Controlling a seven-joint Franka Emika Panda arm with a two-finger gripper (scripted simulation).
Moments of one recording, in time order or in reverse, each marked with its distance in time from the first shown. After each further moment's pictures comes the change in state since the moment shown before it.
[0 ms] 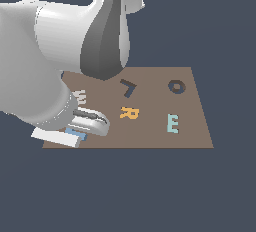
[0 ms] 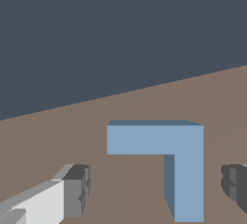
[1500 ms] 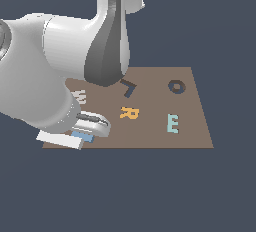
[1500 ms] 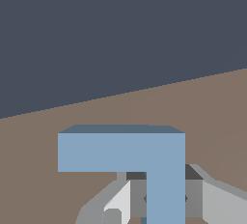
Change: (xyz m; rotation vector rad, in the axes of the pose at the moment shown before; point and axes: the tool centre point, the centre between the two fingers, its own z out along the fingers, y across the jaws) arm 0.001 -0.001 0.017 0.000 -0.001 -0.018
